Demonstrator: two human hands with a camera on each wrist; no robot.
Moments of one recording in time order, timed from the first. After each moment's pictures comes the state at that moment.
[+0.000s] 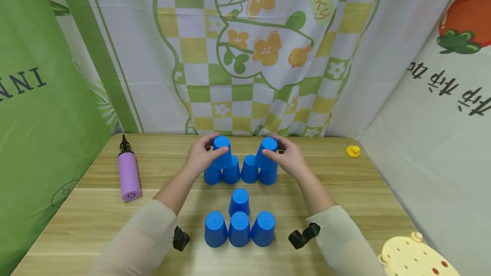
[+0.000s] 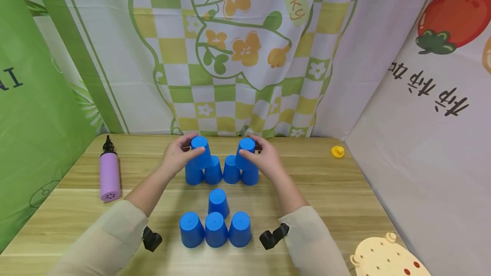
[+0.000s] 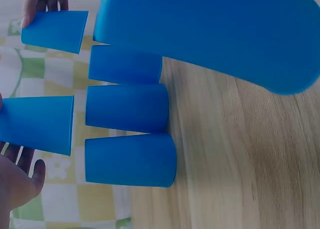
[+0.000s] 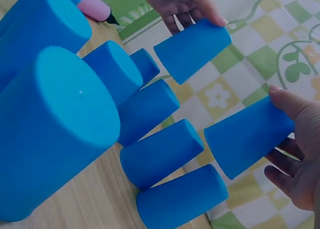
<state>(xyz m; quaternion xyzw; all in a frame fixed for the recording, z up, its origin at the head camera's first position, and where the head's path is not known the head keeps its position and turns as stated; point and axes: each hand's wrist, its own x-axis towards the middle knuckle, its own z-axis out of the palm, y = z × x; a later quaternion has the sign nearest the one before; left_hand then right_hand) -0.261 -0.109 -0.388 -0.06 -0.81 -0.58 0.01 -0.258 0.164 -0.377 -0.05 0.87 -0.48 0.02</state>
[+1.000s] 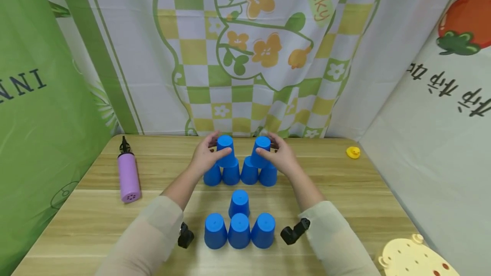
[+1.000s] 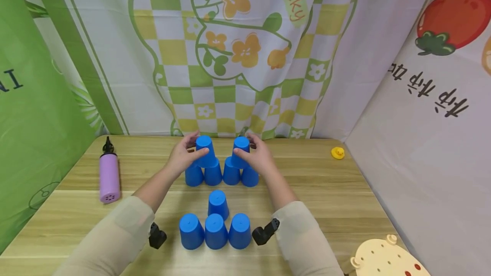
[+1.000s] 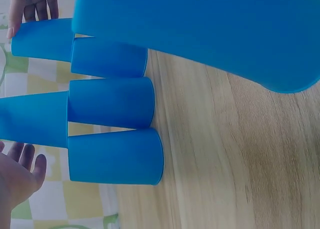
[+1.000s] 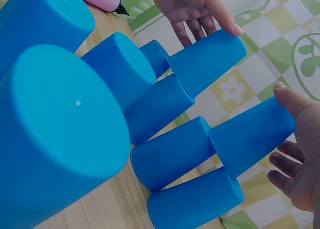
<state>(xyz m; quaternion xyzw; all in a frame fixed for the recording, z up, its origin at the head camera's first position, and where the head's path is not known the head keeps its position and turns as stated) -0.274 -0.102 -0.399 -0.06 -0.81 -0.58 0.00 -0.272 0.147 -0.385 -0.04 0.87 -0.49 0.02</state>
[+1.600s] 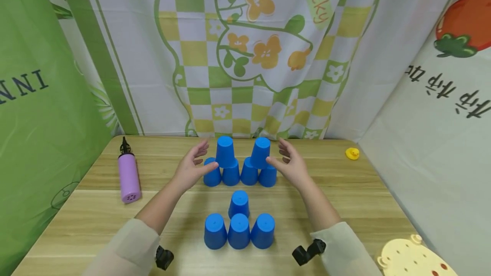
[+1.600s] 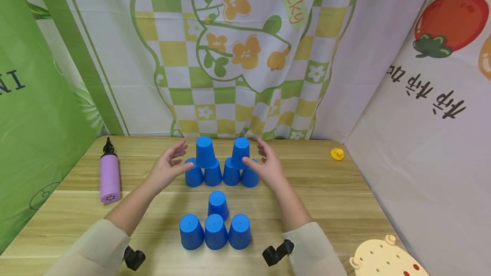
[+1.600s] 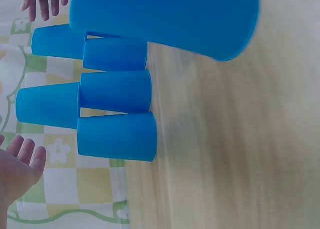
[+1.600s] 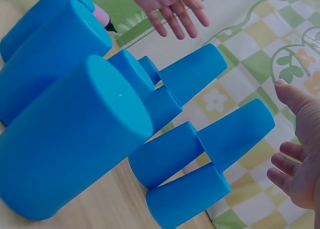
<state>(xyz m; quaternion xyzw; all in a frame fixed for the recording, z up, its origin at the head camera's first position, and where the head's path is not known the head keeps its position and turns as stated) -0.235 -0.136 -0.406 -0.11 -0.80 -0.58 0.01 -0.237 0.169 -0.387 -0.07 0.85 -0.53 -0.01</state>
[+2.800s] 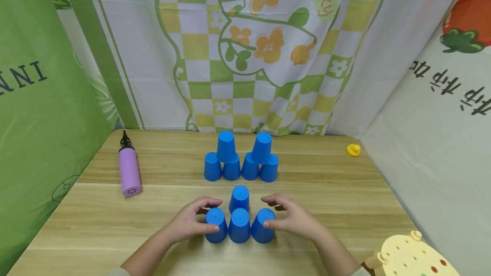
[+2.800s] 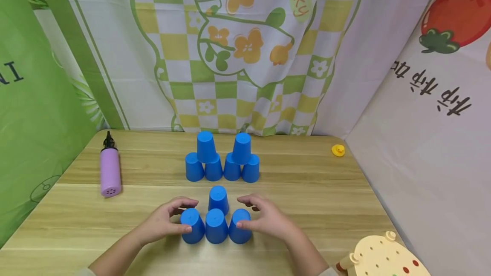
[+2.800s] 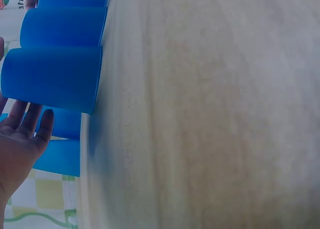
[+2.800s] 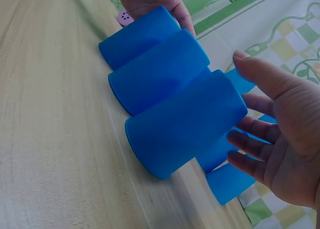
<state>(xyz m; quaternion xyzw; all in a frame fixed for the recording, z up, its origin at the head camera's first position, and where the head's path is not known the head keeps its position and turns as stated) -0.140 -0.144 -0.464 -0.22 -0.80 -0.54 -0.14 -0.149 0.179 -0.436 -0.23 0.86 -0.43 0.15</state>
